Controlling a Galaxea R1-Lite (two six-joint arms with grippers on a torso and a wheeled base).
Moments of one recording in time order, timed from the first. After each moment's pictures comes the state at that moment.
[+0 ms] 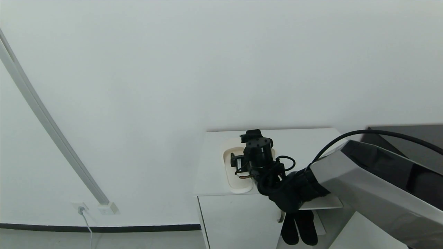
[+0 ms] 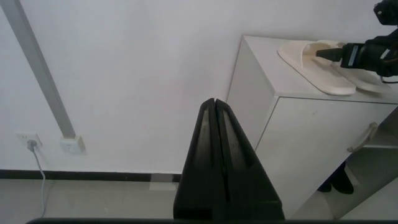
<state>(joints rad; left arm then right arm) 0.00 0.00 0.00 0.00 0.03 -0.10 0.74 2.38 -1.42 -0.72 -0.51 0.16</state>
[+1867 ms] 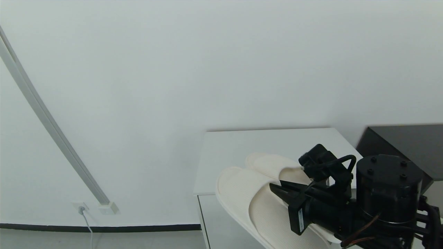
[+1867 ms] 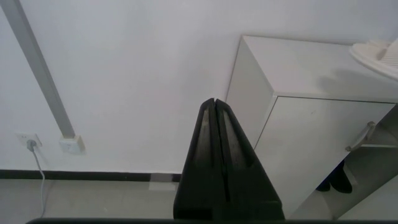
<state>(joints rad) 0.00 0.00 0.00 0.00 0.03 -0.10 0.87 1.62 -0.55 -0.83 -0.15 0.04</state>
